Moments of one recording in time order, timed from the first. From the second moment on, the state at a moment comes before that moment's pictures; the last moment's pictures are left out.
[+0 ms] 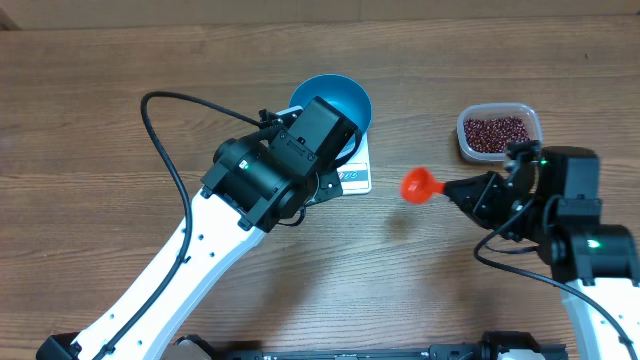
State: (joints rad) left arm -0.71 1.51 1.67 -1.33 -0.15 -0.93; right arm -0.02 1.00 1.00 -0.94 -0.51 0.59
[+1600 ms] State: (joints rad) left arm -0.84 1.51 1.01 -0.50 -0.28 -0.63; right arm -0.02 0.95 1.08 -1.04 -0.25 0.57
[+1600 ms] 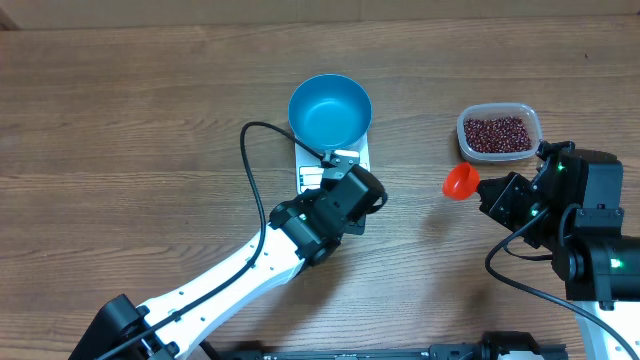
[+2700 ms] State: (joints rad) left arm -0.80 1.51 0.86 -0.21 -0.22 -0.51; right arm -0.02 0.96 1.08 -1.03 -0.26 0.57
